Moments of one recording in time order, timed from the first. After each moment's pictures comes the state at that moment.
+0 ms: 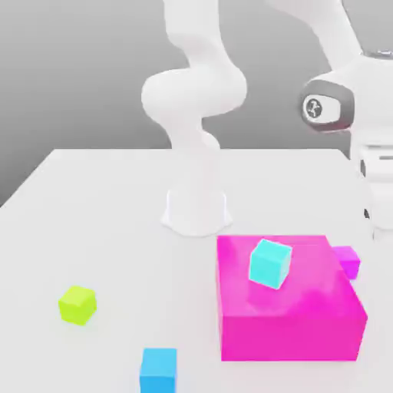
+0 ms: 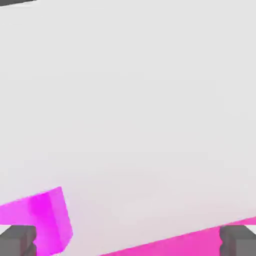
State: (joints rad) arm 0.67 -0.03 0.26 -2.78 0.05 2.80 0.15
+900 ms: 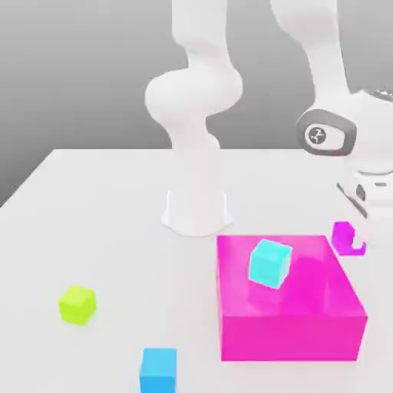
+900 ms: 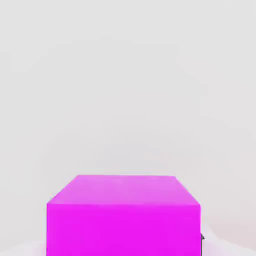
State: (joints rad) arm 0.78 0.04 0.16 -2.71 -0.18 2.70 0.26
